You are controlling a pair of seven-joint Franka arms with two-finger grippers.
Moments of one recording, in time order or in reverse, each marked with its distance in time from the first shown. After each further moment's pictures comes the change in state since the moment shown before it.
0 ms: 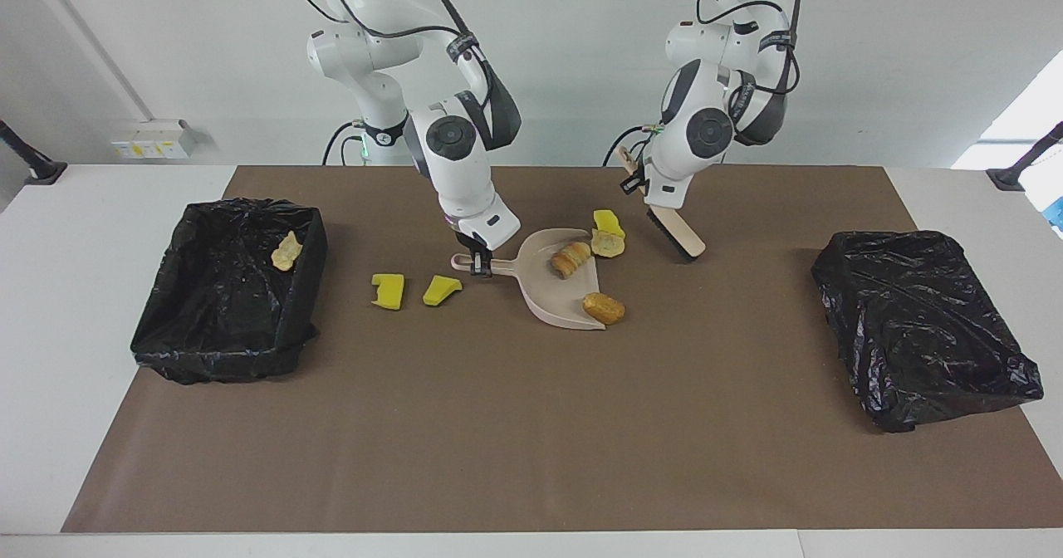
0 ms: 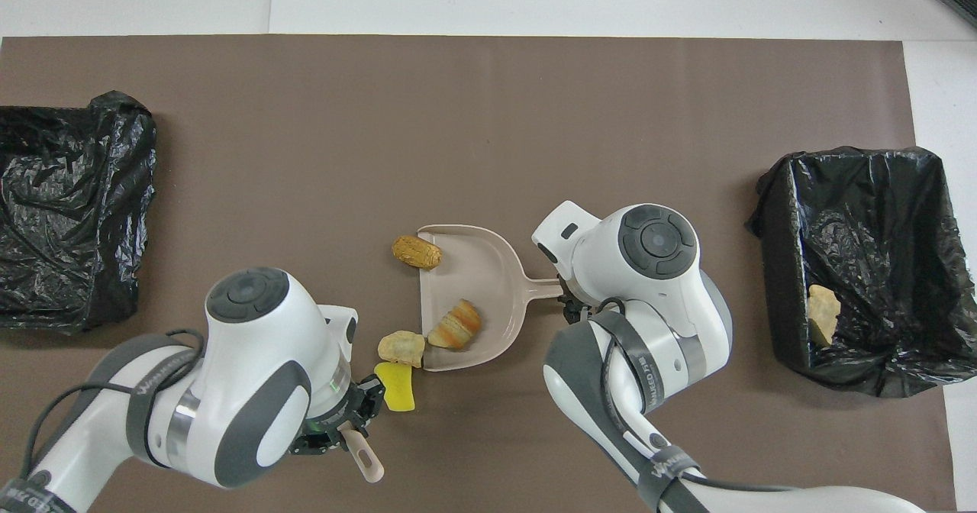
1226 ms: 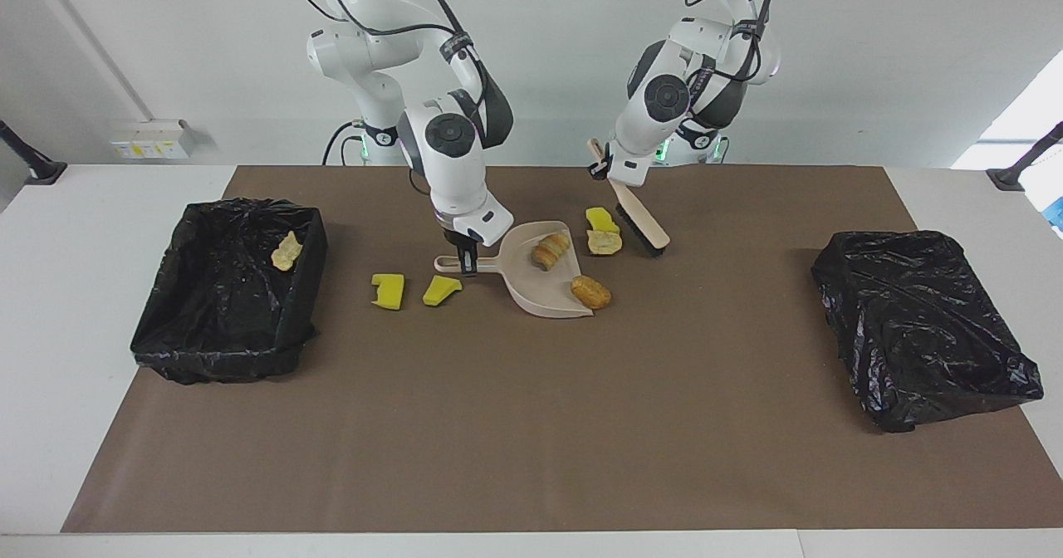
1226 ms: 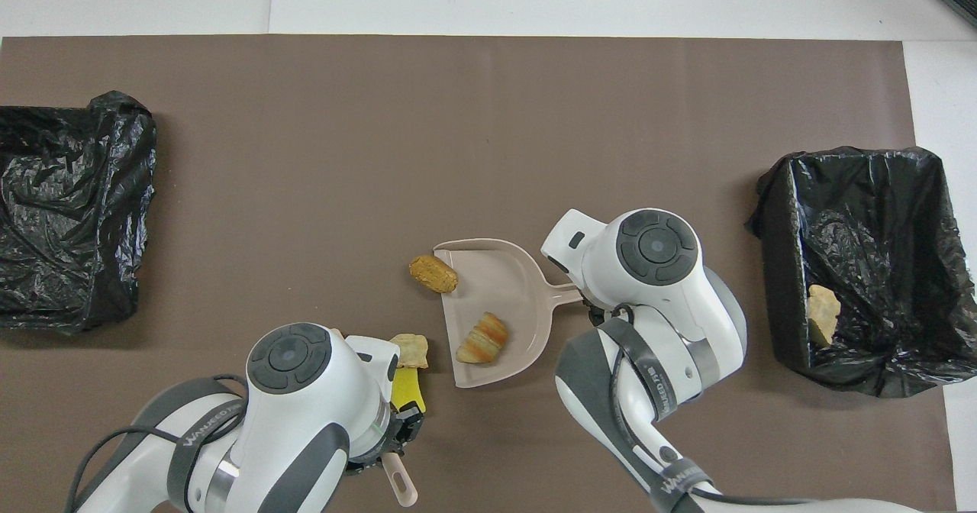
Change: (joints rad) left arm -0.114 -0.045 0.012 -0.046 -0.054 0.088 0.049; right arm -0.012 -0.036 0.002 -0.009 -0.134 -0.078 -0.033
